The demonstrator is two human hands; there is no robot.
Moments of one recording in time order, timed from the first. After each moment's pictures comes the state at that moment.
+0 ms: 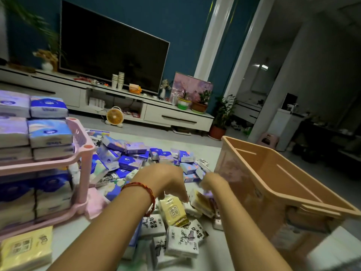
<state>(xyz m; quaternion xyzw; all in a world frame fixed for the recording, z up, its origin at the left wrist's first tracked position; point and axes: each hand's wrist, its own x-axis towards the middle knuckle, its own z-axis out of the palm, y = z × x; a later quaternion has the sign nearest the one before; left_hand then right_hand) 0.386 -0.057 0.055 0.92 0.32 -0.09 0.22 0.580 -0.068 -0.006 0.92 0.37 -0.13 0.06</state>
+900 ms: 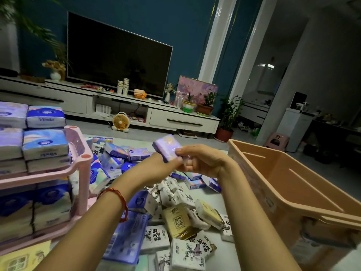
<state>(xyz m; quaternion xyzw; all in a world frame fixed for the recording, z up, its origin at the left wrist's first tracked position) 0.379 -0.019 0.045 0.82 0.34 0.19 0.41 0.532 -0.055 0.067 0.60 0.43 -0.48 -0.47</state>
